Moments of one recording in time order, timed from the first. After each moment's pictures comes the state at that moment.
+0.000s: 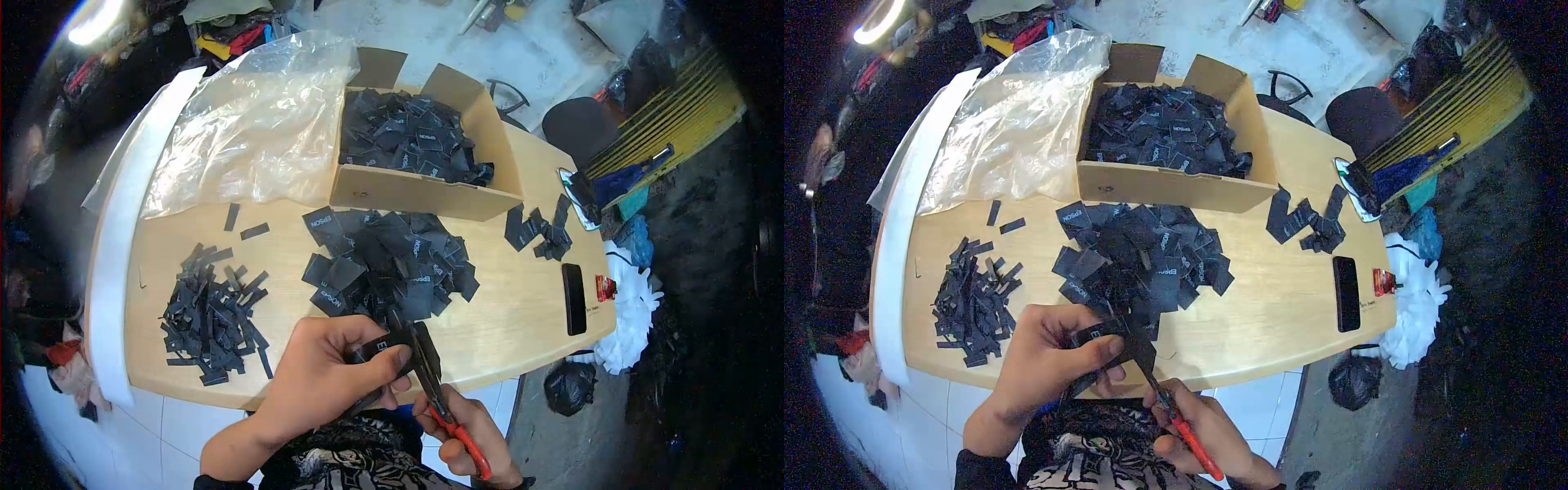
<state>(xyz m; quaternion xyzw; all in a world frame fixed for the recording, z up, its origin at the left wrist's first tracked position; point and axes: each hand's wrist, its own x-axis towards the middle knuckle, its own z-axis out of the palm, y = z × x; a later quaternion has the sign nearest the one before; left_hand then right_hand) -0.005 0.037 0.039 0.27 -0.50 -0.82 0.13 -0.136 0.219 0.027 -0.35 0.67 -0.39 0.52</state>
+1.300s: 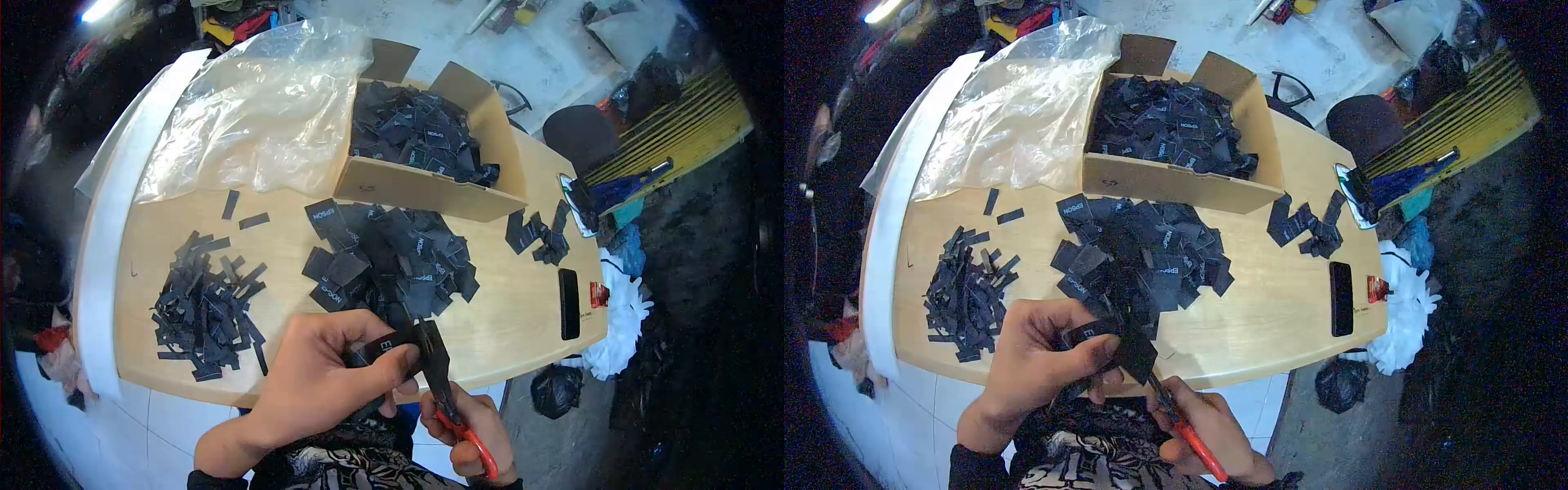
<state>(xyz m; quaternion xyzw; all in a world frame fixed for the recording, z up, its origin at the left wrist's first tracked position) -0.002 0.036 0.042 0.24 -0.45 -0.83 0.20 -0.136 0.214 0.036 -0.32 0.70 -0.37 0.52</state>
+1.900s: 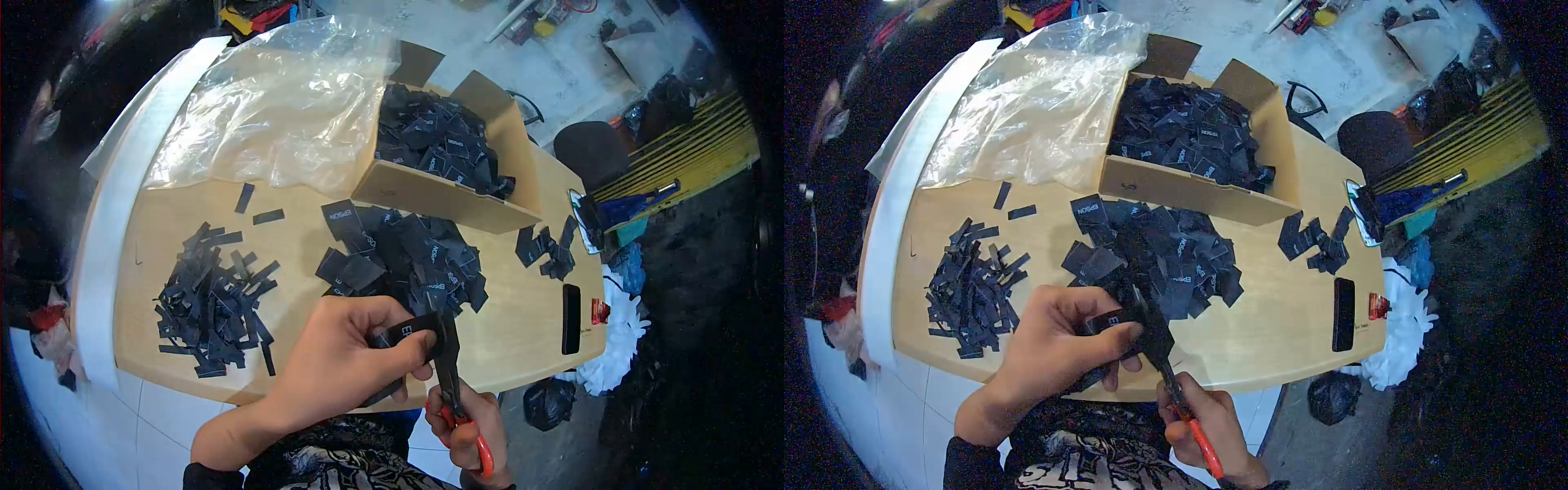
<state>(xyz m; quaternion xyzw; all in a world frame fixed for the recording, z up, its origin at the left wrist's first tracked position) -0.011 0.020 0.037 0.27 -0.49 -0.82 0.15 -0.134 0.190 0.043 -0.38 0.73 -0.35 0.46</state>
